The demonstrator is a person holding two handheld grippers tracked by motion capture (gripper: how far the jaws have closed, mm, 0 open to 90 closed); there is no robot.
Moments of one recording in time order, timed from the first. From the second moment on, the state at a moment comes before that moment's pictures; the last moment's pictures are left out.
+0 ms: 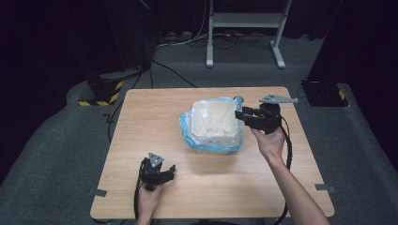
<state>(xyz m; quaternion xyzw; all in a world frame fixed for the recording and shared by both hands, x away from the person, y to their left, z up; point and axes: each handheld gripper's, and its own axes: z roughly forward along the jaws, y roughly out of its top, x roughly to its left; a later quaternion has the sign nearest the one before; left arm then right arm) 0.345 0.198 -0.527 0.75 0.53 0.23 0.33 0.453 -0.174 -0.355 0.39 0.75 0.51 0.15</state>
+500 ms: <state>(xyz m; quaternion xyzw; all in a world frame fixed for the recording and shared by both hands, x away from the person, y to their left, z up) 0.345 0.198 -0.527 0.75 0.53 0.23 0.33 0.433 -0.193 -0.366 0.39 0.75 0.52 0.15</state>
